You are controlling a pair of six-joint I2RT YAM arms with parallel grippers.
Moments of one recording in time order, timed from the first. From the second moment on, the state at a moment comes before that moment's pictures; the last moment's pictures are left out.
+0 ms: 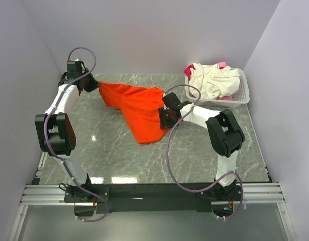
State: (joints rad) left arm 0.07 1.85 1.57 -0.39 0.21 -0.61; right arm 0.55 1.93 1.28 -0.43 -0.03 0.37
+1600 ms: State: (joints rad) left arm 0.16 1.44 1.10 -0.43 0.11 -0.43; right arm 0.52 1.54 1.17 -0.78 0.17 0.53
